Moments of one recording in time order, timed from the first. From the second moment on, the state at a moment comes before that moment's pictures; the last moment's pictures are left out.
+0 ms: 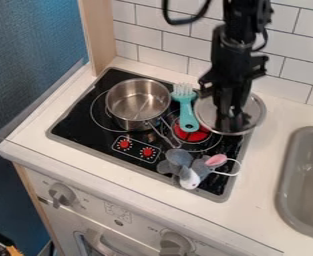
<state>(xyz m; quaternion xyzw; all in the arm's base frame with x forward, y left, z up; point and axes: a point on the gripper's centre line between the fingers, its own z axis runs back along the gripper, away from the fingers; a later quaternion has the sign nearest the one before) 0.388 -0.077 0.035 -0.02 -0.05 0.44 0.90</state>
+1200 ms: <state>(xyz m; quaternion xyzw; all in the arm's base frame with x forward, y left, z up) 0.401 -0.088 0.026 -0.01 -0.05 0.44 0.90</state>
